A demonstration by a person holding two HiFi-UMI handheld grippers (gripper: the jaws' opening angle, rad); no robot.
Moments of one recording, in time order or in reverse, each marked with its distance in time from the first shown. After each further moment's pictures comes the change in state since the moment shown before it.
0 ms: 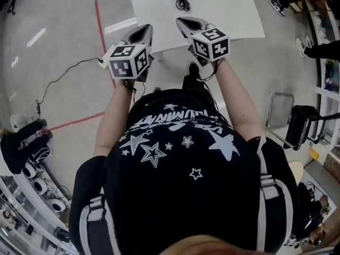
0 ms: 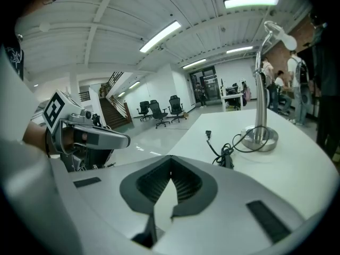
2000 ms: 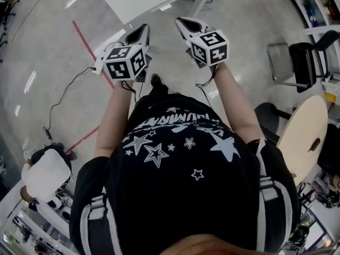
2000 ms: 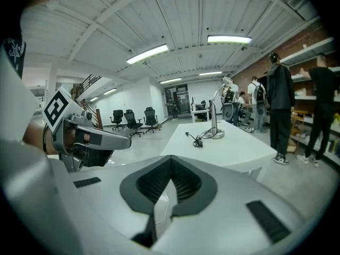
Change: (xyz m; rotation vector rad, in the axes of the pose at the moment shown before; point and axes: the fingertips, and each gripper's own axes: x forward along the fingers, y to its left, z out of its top) left arm -0.151 -0.158 -0.076 0.117 0.008 -0.273; right arm -0.217 0.135 -0.085 0.052 -0.148 -0.356
